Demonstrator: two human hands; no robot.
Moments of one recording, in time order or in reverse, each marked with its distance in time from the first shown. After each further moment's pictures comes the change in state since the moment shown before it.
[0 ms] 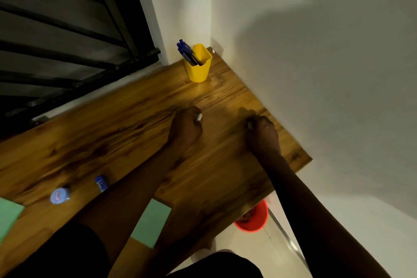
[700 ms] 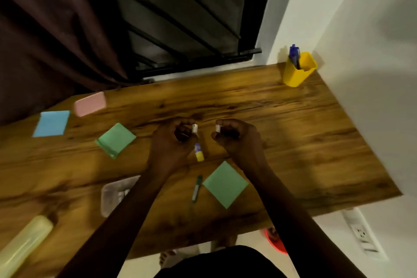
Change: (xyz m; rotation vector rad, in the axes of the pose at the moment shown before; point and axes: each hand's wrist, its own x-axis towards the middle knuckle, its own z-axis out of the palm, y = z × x) left_hand -0.220 -0.112 -0.221 -0.341 0.332 -0.257; right_hand -0.174 -0.220 0.094 0.585 -0.415 -0.322
